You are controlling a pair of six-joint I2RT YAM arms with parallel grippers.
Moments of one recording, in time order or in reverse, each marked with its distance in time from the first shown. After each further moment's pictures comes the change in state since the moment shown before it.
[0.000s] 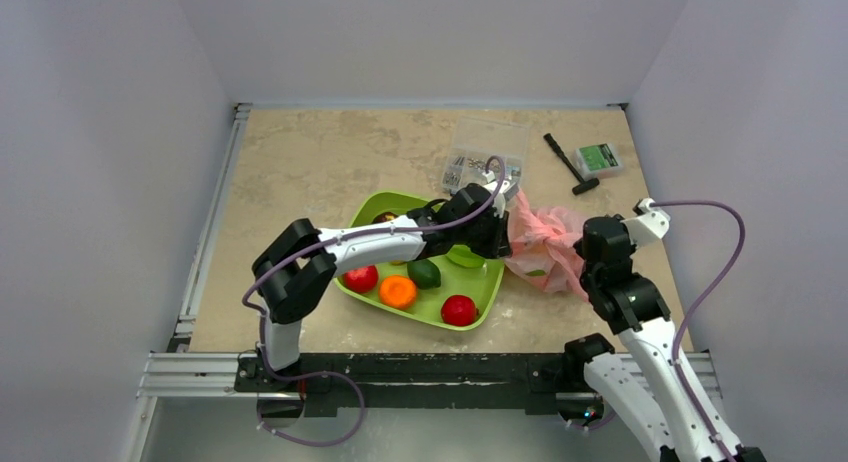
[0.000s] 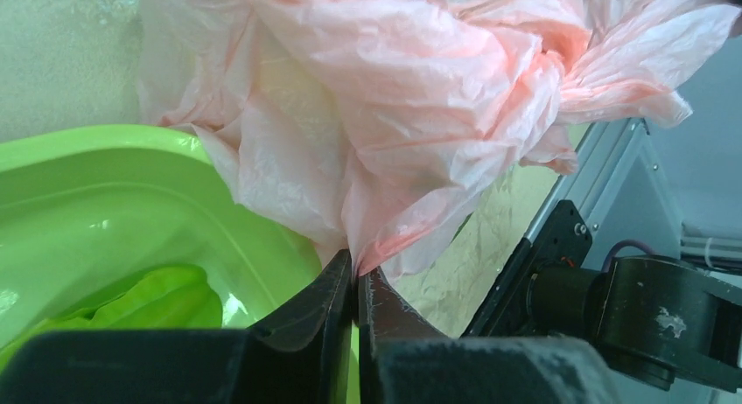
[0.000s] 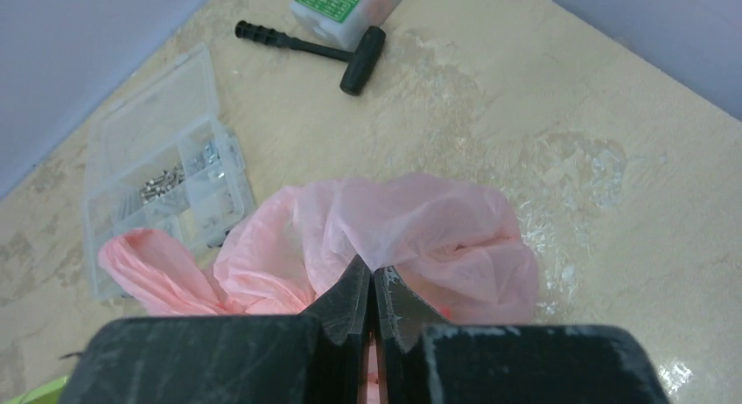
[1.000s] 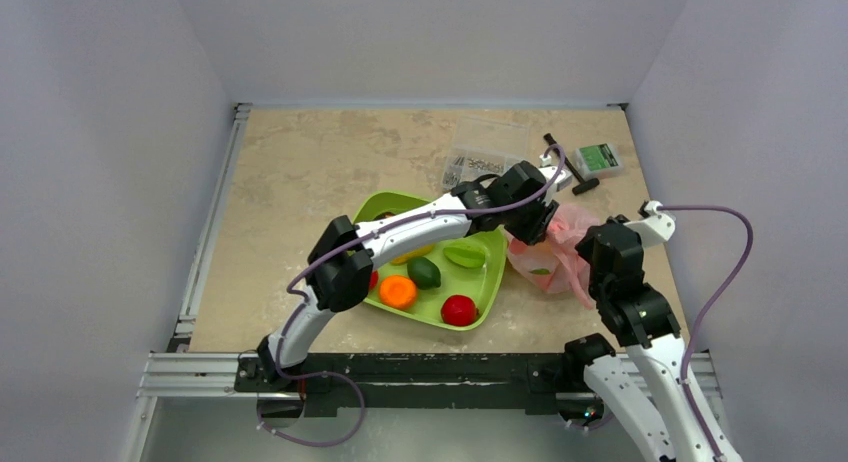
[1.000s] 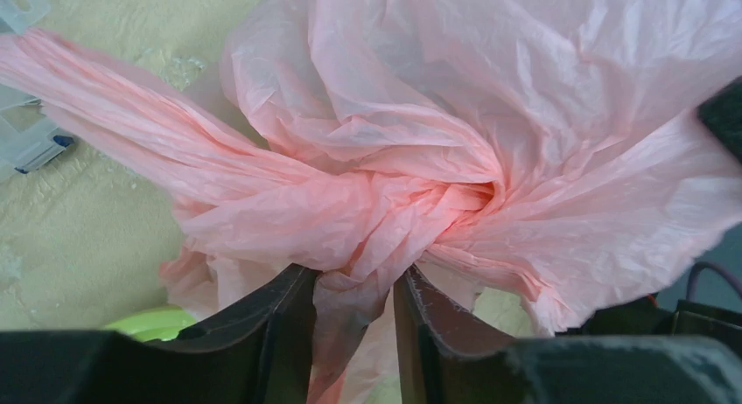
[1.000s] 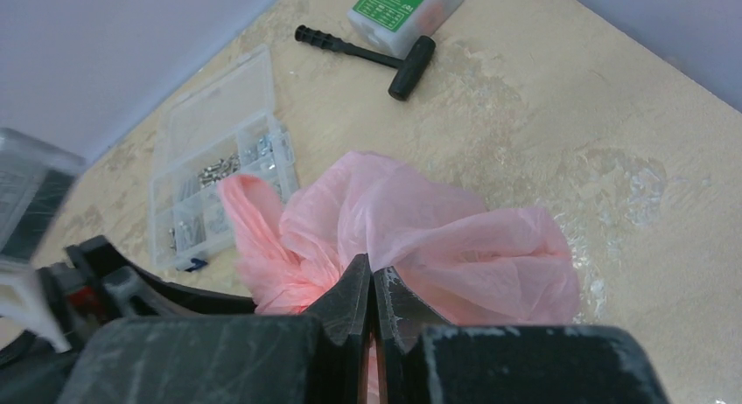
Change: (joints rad) left arm -0.059 0.276 0.633 -0.421 -0.102 0.283; right arm -0.001 -0.098 0.016 0.009 -0.084 -0.066
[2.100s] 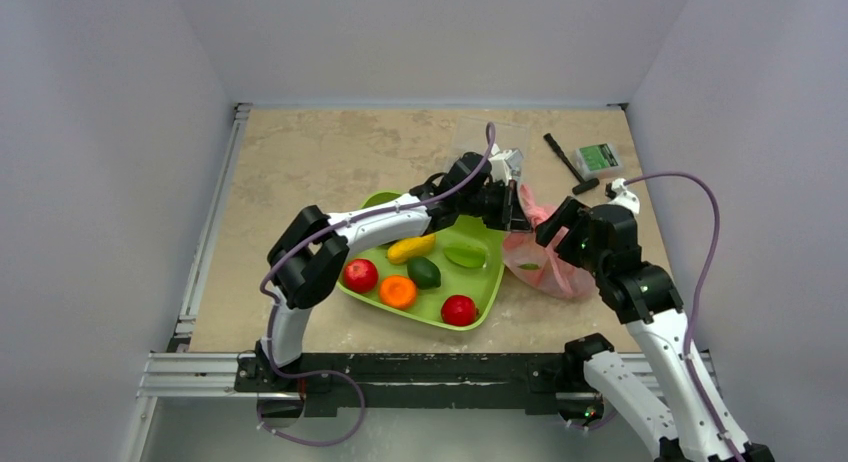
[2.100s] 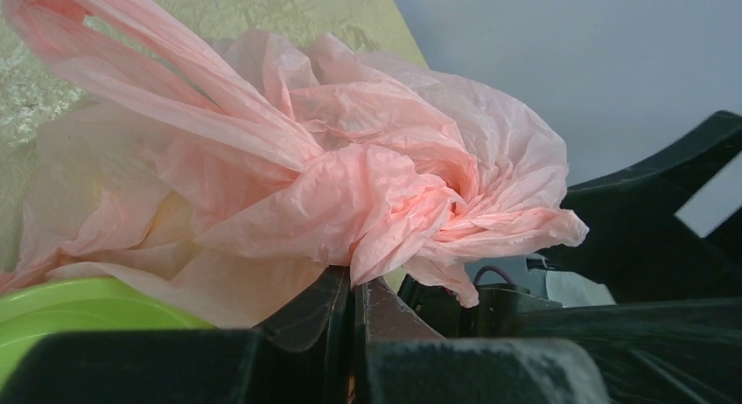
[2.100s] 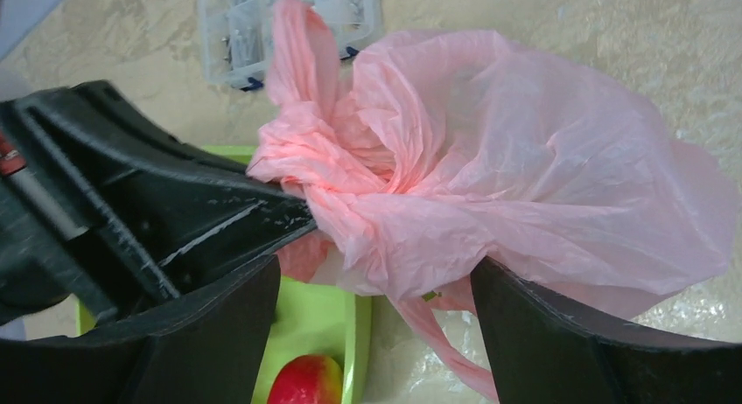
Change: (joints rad) left arm 0.147 -0.172 -0.454 0.520 0.365 -0.453; right arm -0.002 0.152 0.154 -0.177 -0.431 -0.001
